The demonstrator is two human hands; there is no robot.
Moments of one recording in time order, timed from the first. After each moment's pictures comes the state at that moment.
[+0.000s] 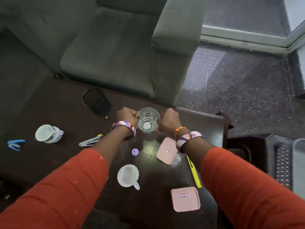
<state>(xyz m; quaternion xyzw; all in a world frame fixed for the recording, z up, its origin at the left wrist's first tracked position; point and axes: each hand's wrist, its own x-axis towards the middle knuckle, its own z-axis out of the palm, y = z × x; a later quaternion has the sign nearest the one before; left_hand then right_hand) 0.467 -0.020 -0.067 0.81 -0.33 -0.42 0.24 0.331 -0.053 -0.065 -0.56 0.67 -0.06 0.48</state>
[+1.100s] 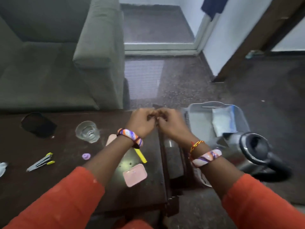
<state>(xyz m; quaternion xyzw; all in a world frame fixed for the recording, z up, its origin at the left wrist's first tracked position) 0.227 0.062 0.087 0.55 -0.70 -0.41 0.21 0.107 0.079 0.080 -0.61 0.67 -0.26 0.34</state>
